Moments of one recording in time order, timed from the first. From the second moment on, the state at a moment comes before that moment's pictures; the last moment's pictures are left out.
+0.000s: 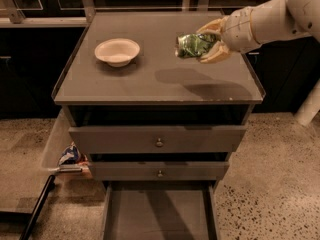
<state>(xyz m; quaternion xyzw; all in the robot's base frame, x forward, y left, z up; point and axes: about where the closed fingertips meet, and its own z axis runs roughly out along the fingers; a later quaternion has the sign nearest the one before) 0.668 -0.142 0.938 -0.71 0.53 -0.02 0.47</state>
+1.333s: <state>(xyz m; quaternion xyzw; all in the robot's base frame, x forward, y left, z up) 0.690 -0.123 0.870 -0.71 0.55 0.06 0.43</state>
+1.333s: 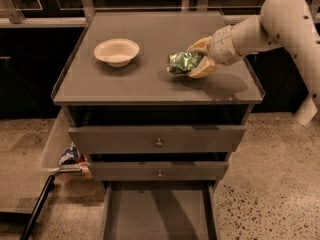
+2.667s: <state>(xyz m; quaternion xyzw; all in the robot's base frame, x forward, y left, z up) 0.701 -0.129 0.861 -0.68 0.58 0.05 0.44</state>
